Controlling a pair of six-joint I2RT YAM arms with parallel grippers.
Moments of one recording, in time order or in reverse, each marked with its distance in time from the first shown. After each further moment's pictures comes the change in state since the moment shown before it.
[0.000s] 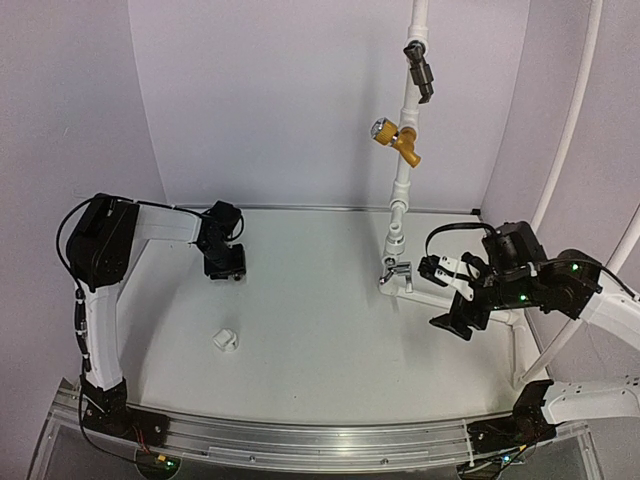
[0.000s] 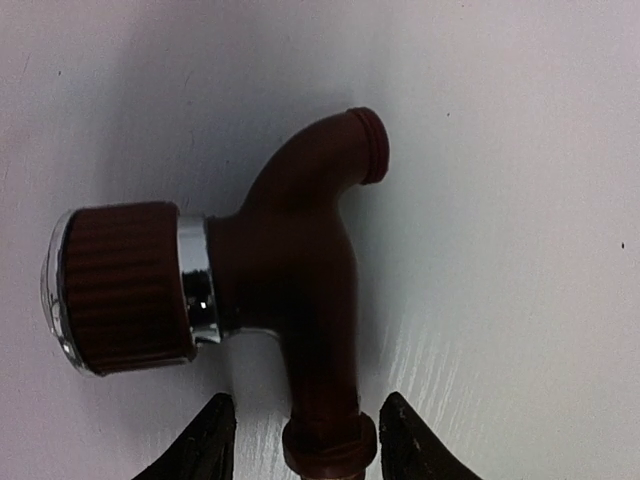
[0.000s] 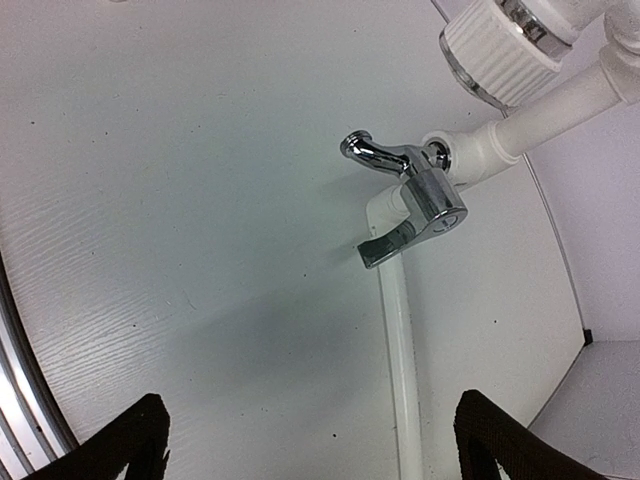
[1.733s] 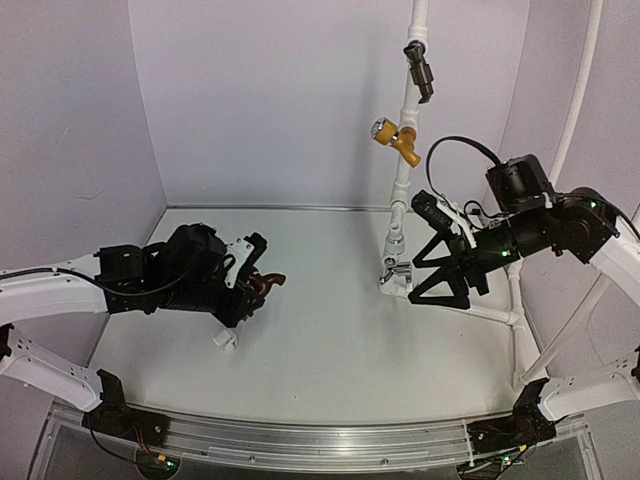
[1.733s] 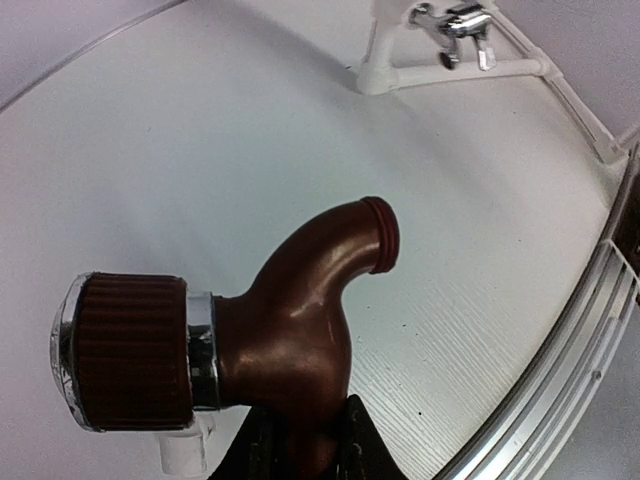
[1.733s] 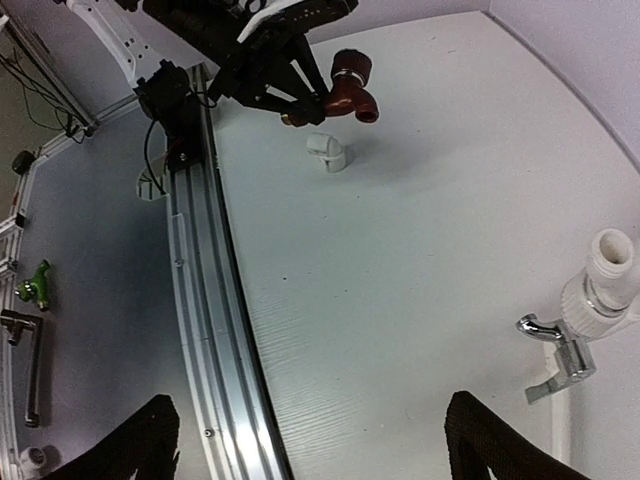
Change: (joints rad) left arm -0.620 -0.890 -0.459 -0.041 -0.118 0.273; right arm 0.000 0.189 0.450 -0.199 -0.578 0.285
